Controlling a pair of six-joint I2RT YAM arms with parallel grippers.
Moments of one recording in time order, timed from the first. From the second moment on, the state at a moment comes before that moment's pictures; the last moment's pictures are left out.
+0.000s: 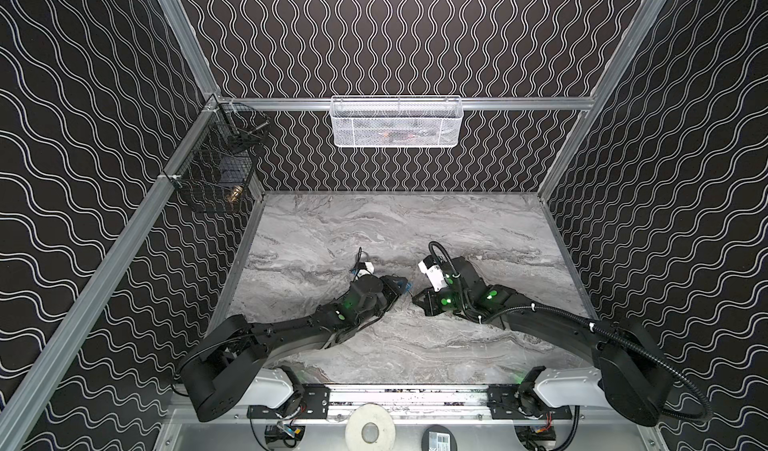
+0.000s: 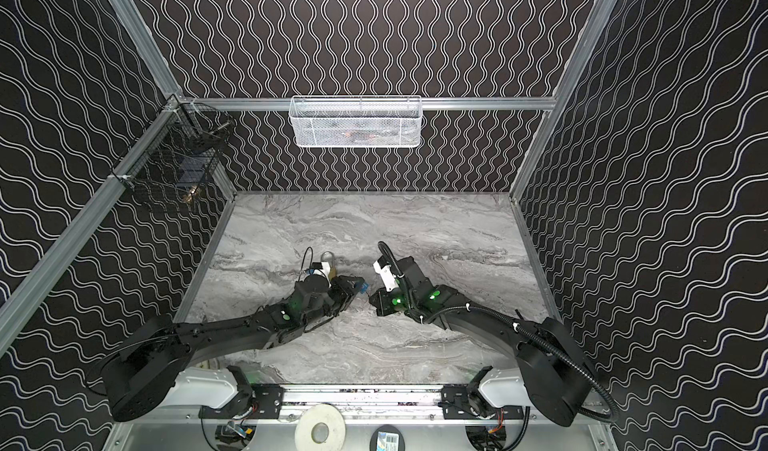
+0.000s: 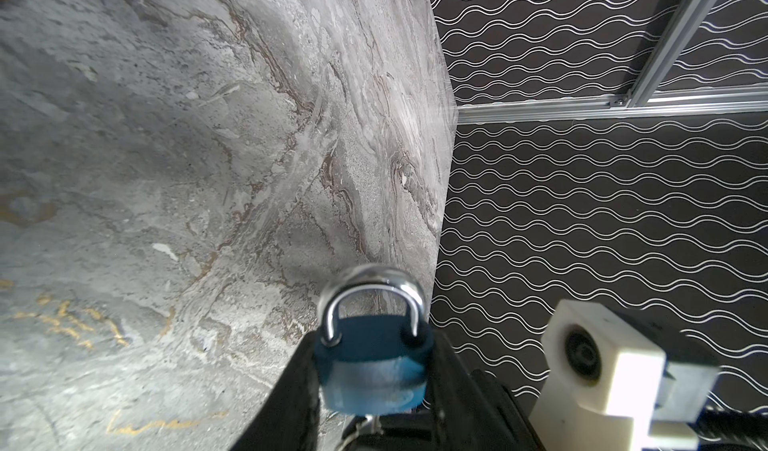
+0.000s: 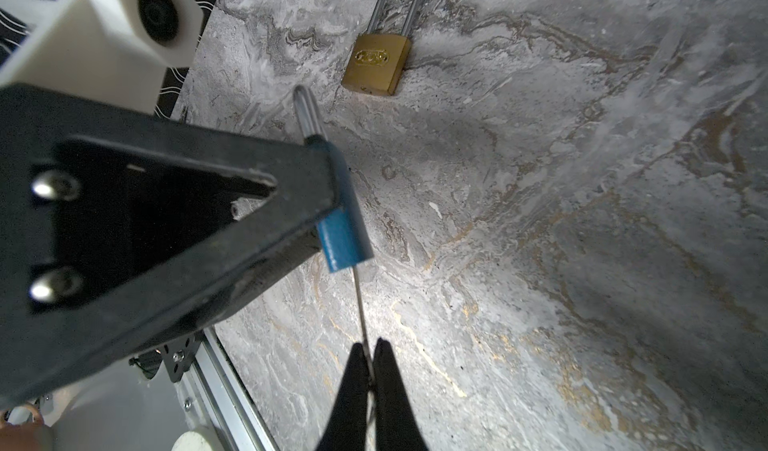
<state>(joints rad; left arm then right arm) -0.86 1.35 0.54 0.39 -0.09 -1.46 0.76 1.34 0.74 -0.17 -0.32 0.47</state>
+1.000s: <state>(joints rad) -0.86 1.35 0.59 0.31 -0.10 -1.36 0.74 1.35 0.81 -0.26 -0.32 0.47</state>
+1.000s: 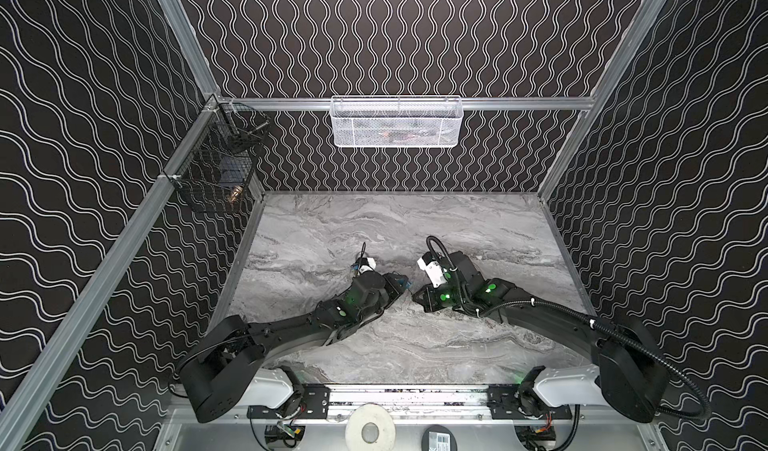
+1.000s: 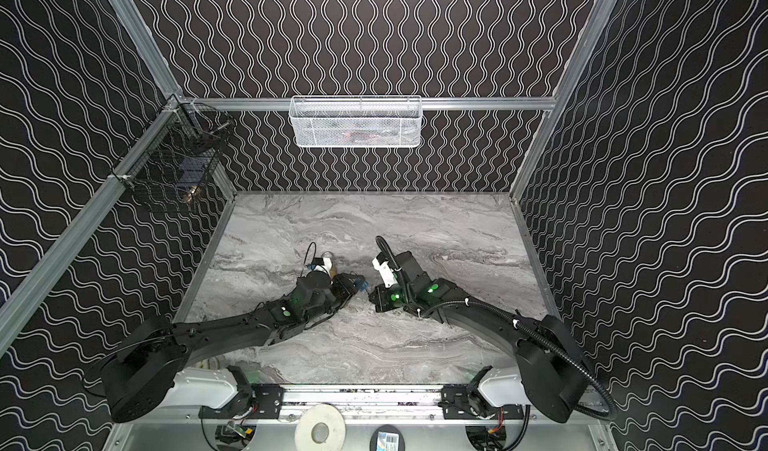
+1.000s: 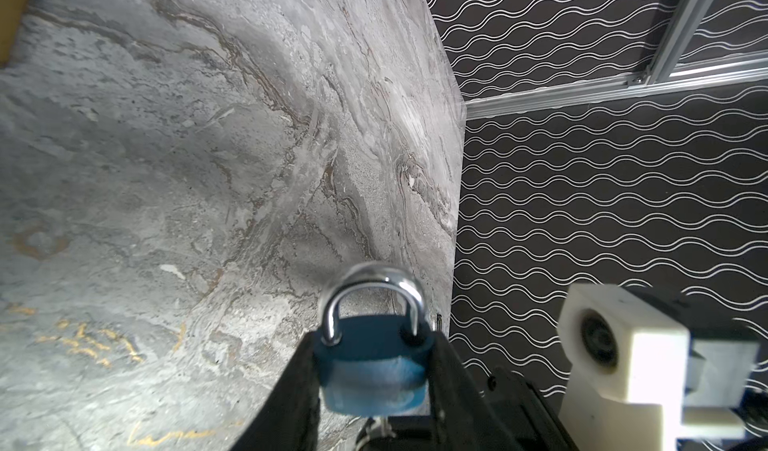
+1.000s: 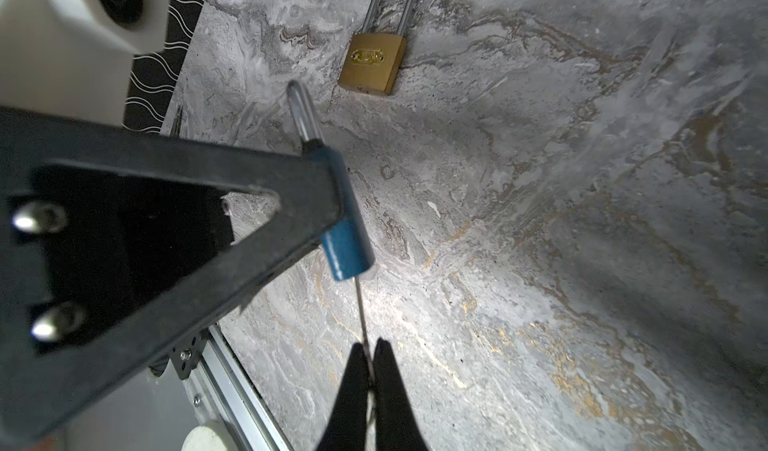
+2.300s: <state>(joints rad) -0.88 1.38 0.59 0.36 -0.15 -1.35 0.73 1.39 0.86 -0.31 -0.34 0.49</state>
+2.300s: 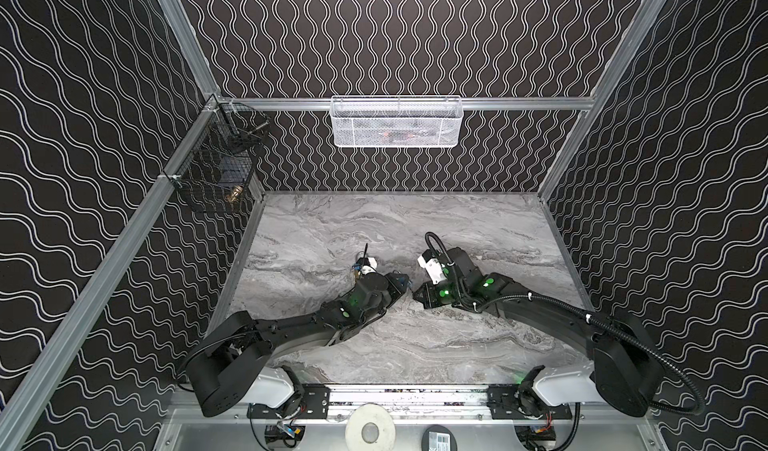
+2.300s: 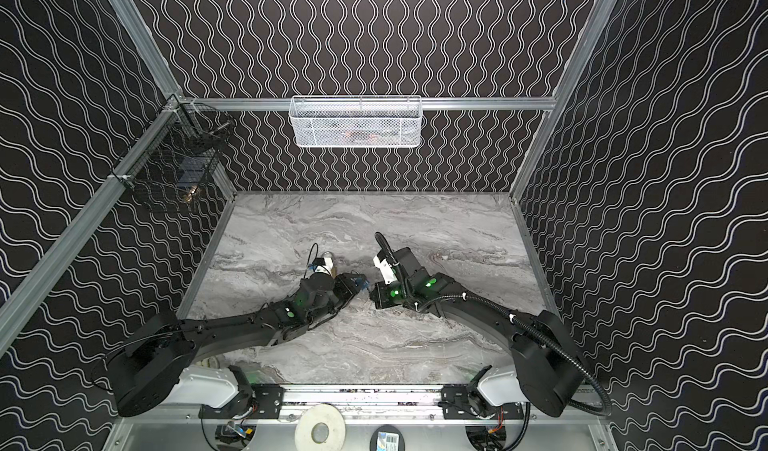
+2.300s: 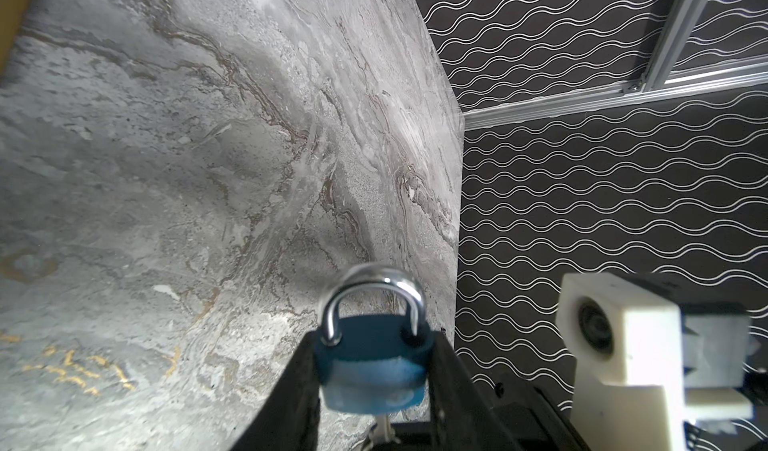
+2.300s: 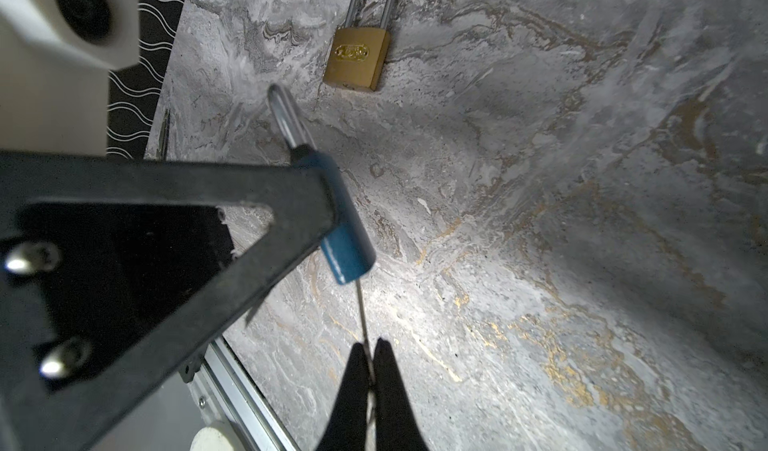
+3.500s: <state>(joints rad) -0.88 1.40 0.61 0.35 -0.09 -1.29 0.72 1.35 0.82 -0.31 -0.32 0.49</state>
